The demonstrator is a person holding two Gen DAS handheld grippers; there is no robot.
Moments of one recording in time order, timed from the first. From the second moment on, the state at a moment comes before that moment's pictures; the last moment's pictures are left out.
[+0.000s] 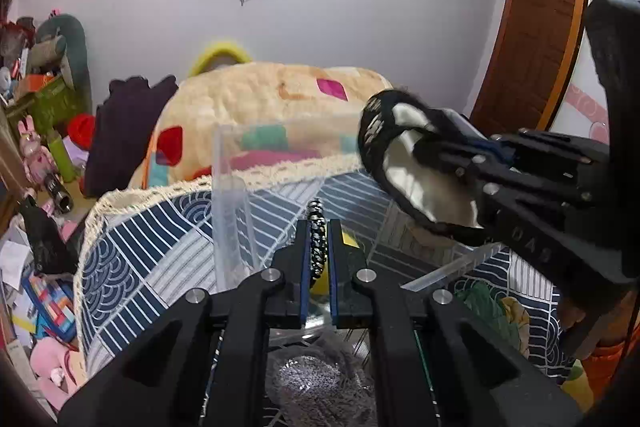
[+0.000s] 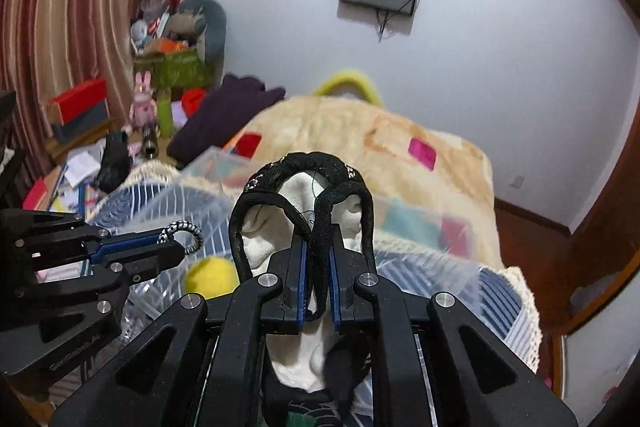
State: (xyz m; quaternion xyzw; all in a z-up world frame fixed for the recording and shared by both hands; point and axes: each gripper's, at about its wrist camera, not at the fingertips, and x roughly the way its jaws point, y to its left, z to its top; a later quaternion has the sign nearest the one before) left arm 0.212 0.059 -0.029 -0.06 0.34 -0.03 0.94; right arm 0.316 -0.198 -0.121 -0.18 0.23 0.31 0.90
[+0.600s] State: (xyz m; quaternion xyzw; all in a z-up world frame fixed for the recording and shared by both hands) left arm 0.184 0.064 -0.014 -0.07 0.32 -0.03 0.94; right arm 0.303 -0.210 -0.113 -0.18 0.25 0.33 0.89
